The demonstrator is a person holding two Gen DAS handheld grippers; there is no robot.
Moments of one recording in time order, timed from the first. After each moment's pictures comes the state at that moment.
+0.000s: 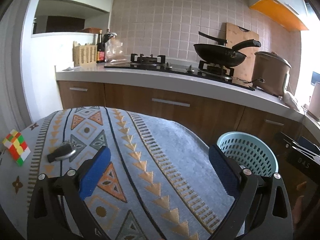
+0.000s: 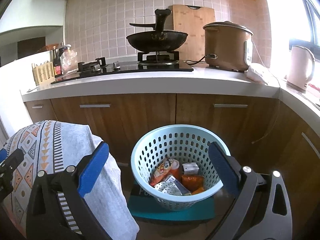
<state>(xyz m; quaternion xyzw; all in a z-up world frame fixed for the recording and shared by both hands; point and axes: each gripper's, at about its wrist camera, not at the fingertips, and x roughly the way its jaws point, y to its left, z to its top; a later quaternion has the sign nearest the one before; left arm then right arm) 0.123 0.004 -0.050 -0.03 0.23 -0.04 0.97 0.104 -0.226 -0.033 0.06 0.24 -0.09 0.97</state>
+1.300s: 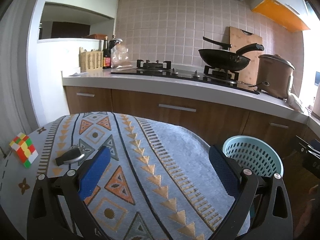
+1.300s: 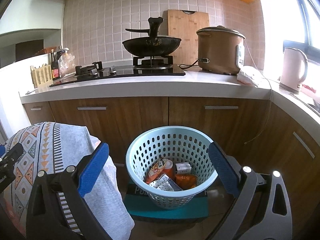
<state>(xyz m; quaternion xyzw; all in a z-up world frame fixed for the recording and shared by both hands) 0.118 0.013 -0.044 -0.02 0.21 -0.02 0.98 0.082 -0.231 -0.025 0.06 0.23 -0.10 0.97</state>
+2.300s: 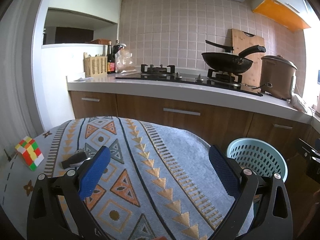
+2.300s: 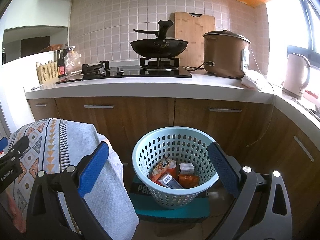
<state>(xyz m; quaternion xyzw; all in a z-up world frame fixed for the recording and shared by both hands) 0.113 0.010 -0.042 -0.01 0.20 0.00 0.98 0.073 -0.216 -0.021 0.04 0.22 -0.09 0.97</state>
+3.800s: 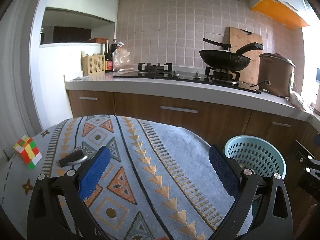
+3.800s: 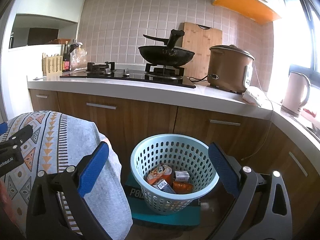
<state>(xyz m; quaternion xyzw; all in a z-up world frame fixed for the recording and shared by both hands) 0.112 0.003 -0.044 -0.01 0.20 -0.01 0.98 0.068 -0.197 -0.023 -0.02 0.20 -0.09 0.98</state>
